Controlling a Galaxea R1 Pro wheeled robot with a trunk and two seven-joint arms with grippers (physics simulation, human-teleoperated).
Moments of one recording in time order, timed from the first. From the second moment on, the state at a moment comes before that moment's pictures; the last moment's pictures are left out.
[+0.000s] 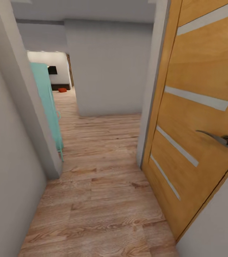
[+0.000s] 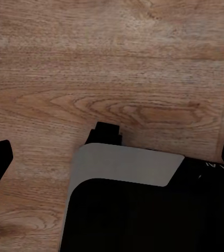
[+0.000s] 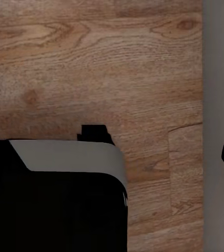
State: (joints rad) left arm -0.36 -0.01 0.02 0.00 0.17 0.05 0.11; right arm -0.28 0.08 0.57 0.03 -0.49 -0.11 -0.24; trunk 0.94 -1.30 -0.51
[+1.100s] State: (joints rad) left arm -0.36 -0.01 0.02 0.00 0.17 0.05 0.11; right arm -0.28 0.08 0.57 0.03 -0.49 -0.11 -0.25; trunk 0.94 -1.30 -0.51
